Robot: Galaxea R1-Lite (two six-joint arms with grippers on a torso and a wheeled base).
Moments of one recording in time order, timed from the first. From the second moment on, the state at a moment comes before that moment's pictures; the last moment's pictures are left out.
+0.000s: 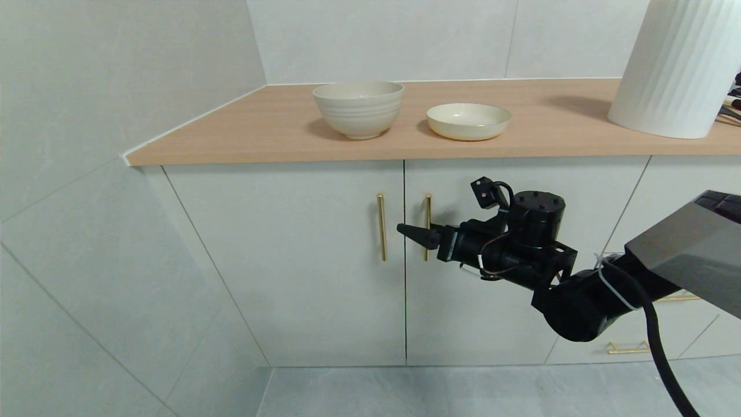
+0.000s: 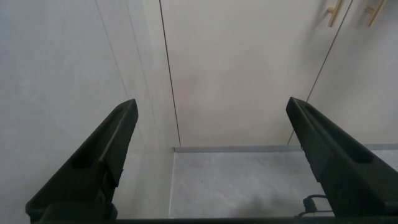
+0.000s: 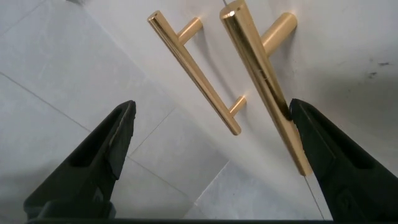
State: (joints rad) left arm 0.00 0.00 0.00 0.00 -0.01 0.00; right arm 0.55 2.15 -1.04 -1.12 0.38 0.46
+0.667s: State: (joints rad) left arm 0.00 0.00 0.00 0.00 -0.01 0.00; right arm 0.59 2.12 -0.99 -1.11 0.40 0.51
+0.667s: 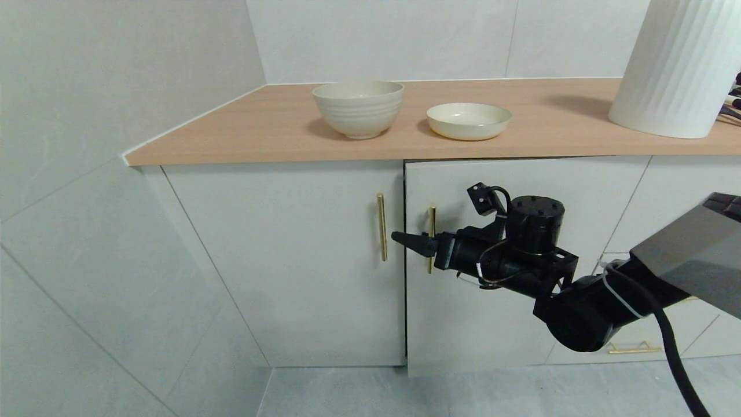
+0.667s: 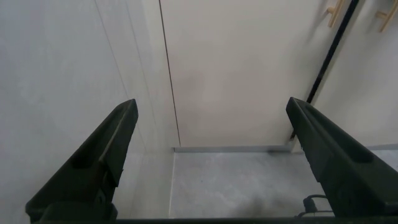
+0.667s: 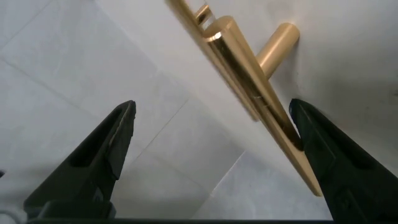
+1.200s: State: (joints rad) left arm 0.00 0.00 0.00 0.00 -0.01 0.00; right arm 0.60 1.91 -0.75 -1.11 0.59 0.51
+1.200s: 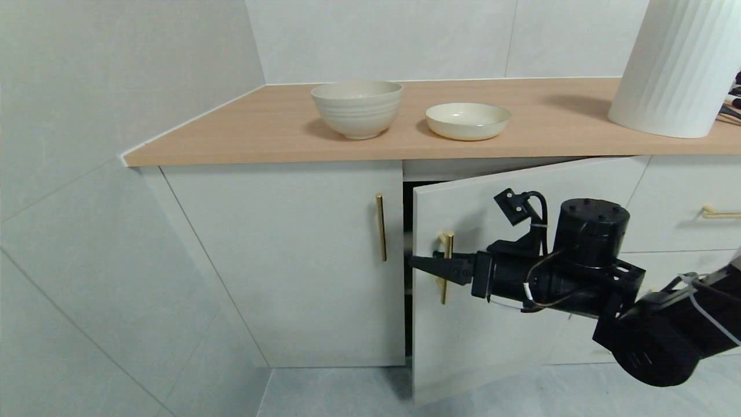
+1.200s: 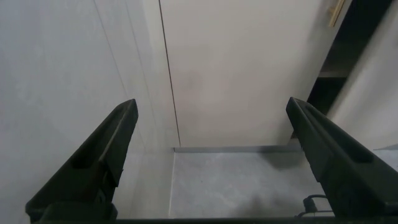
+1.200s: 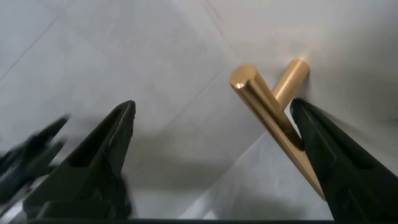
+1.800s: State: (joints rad) left arm 0.00 0.00 0.00 0.00 -0.01 0.02; right arm 0.61 1.77 -0.62 -1.11 0.68 0.51
